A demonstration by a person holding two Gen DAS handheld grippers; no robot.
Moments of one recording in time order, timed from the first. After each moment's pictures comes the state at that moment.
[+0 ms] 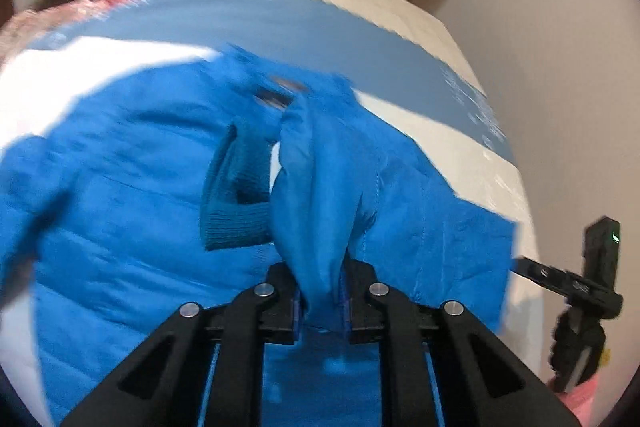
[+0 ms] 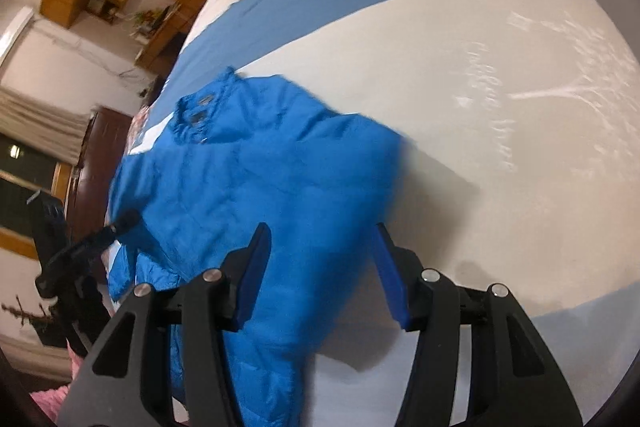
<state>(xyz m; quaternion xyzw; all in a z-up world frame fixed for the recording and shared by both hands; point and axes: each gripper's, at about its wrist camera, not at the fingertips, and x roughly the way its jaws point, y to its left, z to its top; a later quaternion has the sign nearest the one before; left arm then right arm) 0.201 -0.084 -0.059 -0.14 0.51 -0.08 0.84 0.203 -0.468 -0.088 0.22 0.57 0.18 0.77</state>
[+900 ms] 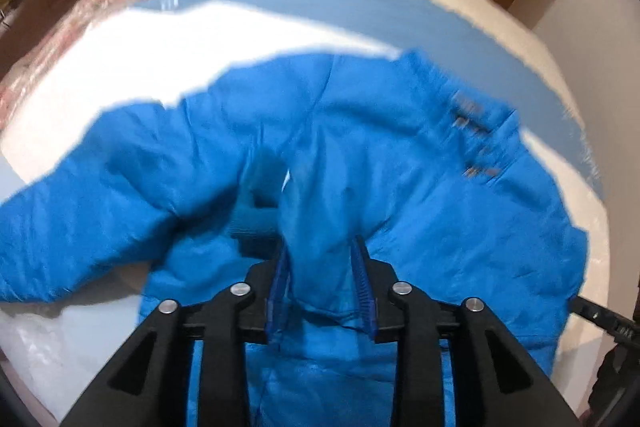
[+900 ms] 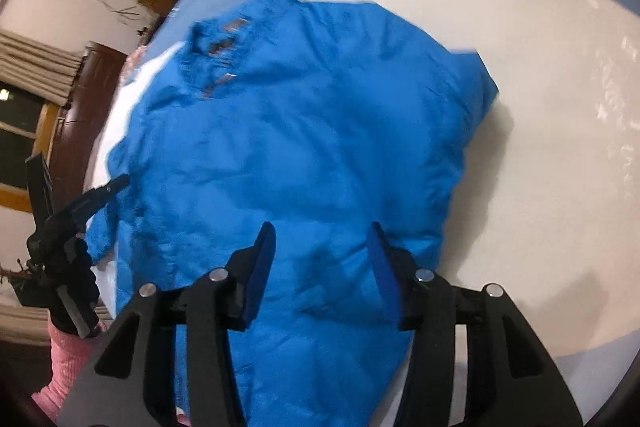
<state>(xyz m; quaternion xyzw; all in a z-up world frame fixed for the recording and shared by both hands) 0.200 0.014 -0.091 -0.13 0.53 0.06 0.84 0.215 -0.353 -0.101 0.14 0.62 0.21 0.74</state>
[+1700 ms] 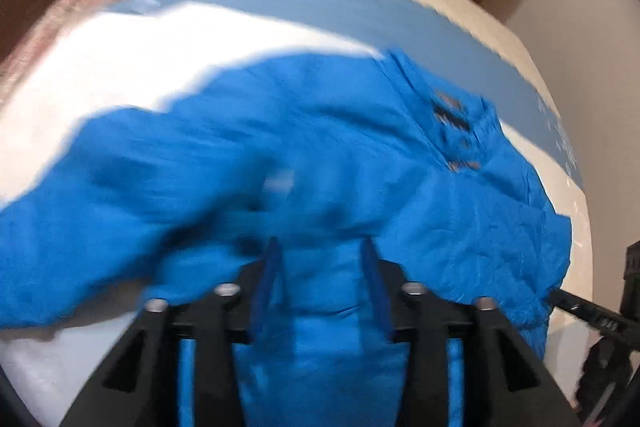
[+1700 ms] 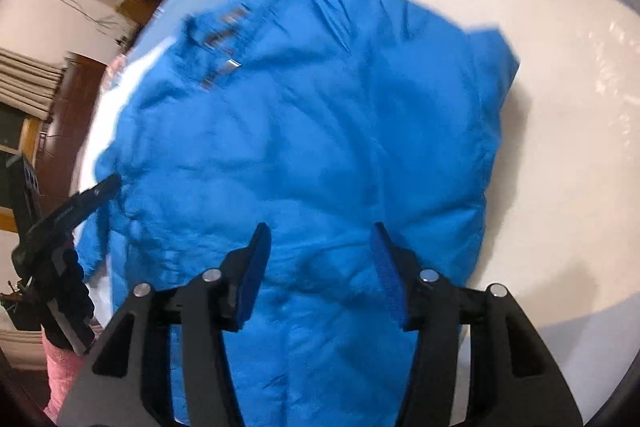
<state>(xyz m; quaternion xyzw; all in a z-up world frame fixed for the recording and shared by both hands) 0.191 0.047 -0.094 -0.14 0.53 0.02 0.84 0.201 -0.323 -0.096 0.15 0.62 0.16 0.76</state>
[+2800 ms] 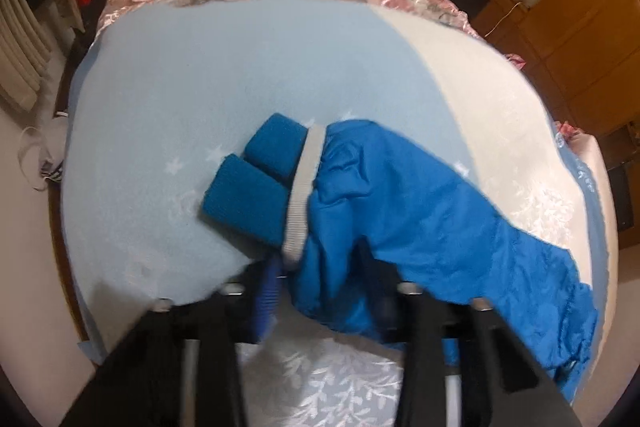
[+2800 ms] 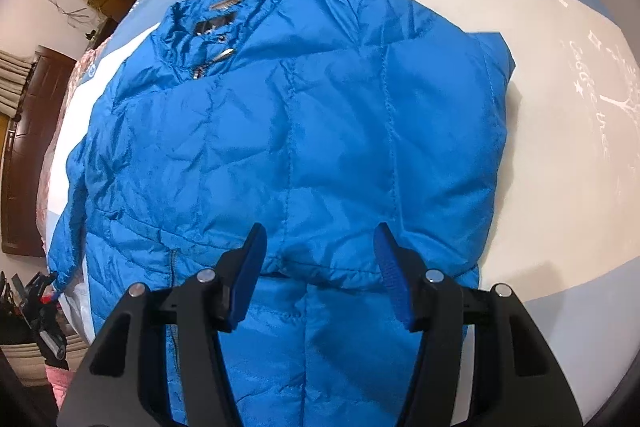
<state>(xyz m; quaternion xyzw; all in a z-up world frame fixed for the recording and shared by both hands) -0.027 0.399 -0.143 -0.41 0.43 0.36 0.72 0.201 -0.297 -0.110 0.10 0.65 0.09 0.75</state>
